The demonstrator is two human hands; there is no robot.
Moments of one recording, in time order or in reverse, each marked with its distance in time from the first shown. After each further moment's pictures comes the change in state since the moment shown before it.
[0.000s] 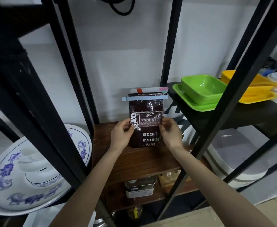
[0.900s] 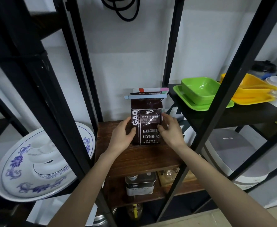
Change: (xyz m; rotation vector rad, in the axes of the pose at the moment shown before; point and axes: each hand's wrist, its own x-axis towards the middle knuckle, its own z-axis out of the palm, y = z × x) left_hand -0.027 0.012 -0.014 0.143 -0.126 0.067; right_hand -0.014 -0.017 -0.018 -0.186 -0.153 -0.130
